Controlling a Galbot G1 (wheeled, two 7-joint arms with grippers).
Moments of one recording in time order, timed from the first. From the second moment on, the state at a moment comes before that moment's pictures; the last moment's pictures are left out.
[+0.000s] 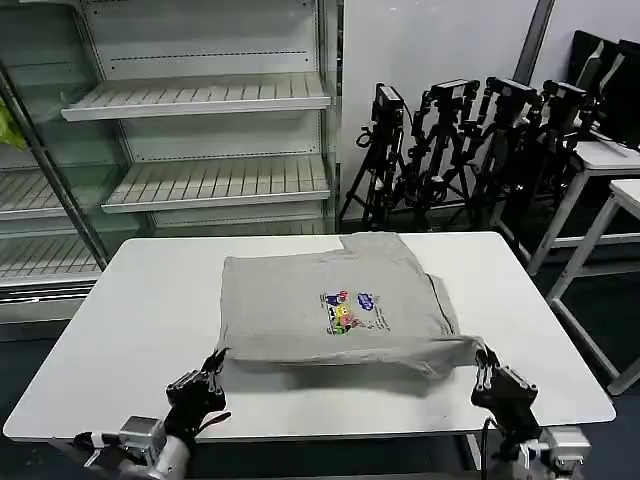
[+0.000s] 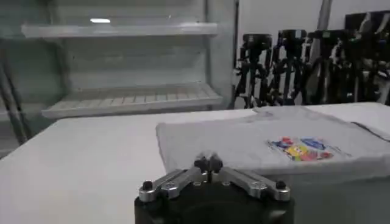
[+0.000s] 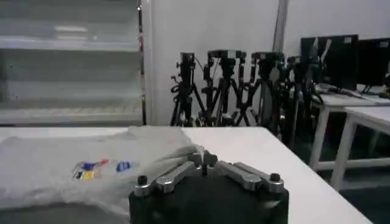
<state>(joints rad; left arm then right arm) 1.55 -1.25 -0.46 -2.35 -0.27 0.56 -0.16 -1.61 1.18 0.61 2.43 0.39 -0.46 0.26</state>
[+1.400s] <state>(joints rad) 1.16 -1.15 -0.35 -1.95 -0.26 0.55 -0.17 -1.09 1.13 0.32 1.94 0.36 -0.53 0.24</state>
